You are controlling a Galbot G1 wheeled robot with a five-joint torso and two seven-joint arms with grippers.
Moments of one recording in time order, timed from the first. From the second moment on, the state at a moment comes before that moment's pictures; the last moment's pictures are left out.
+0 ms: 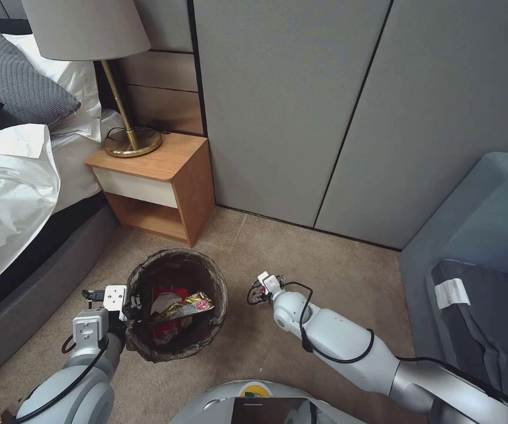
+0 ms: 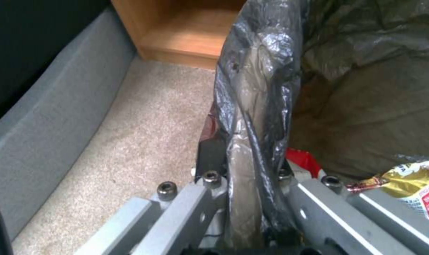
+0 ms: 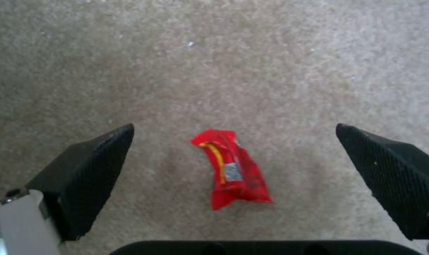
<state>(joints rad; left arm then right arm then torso) 1.84 -1.31 -0.70 -2.50 -0.31 0.73 -0.27 -0.74 1.15 -0.49 1.37 0.61 -0.56 0.41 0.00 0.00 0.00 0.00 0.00</state>
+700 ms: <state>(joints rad) 1.83 -1.31 -0.69 -2.50 -0.31 0.72 -0.27 -0.76 1.20 -0.48 1.29 0.59 -0.54 0.38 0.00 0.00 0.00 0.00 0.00</state>
